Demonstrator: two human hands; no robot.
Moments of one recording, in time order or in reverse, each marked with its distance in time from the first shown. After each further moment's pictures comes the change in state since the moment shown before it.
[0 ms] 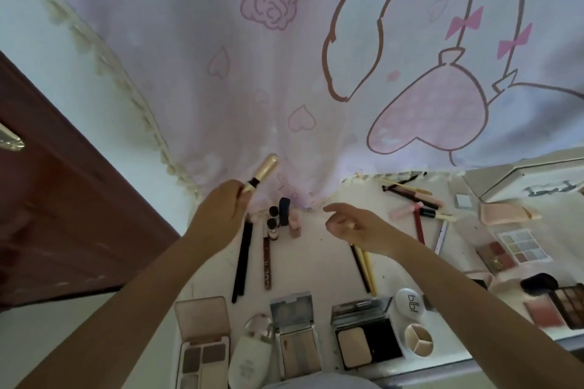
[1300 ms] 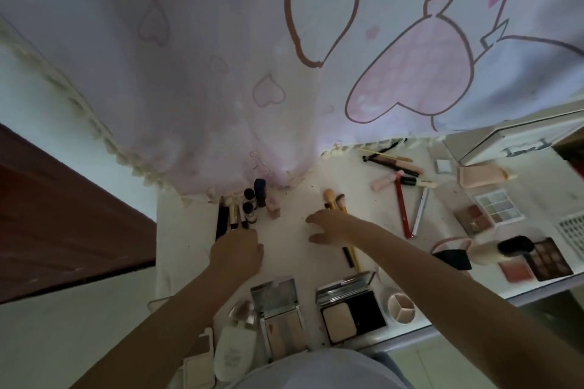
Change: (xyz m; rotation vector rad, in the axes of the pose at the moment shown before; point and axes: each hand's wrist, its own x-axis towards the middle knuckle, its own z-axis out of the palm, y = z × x) left_hand -0.032 0.000 0.097 0.493 -0.600 -0.182; right_hand 0.034 0.049 0.029 -0.593 -0.345 0.232
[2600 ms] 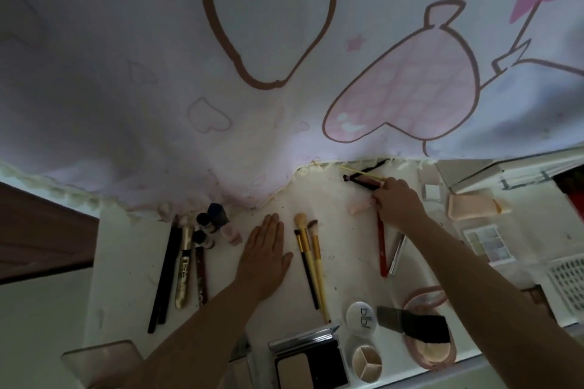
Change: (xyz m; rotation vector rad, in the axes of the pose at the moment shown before) left_hand 0.079 0.089 0.058 -0.019 0.140 0.242; right_hand 0.003 0.178 -0.049 -0.283 0.465 0.351
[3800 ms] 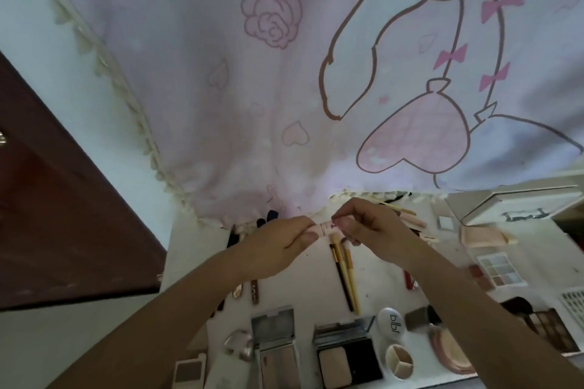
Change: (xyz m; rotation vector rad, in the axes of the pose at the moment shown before) left_hand -0.104 -0.030 -0.177 -0.594 0.091 0.311; right_hand -0.142 -0.141 -0.139 1.075 0.079 -0.485
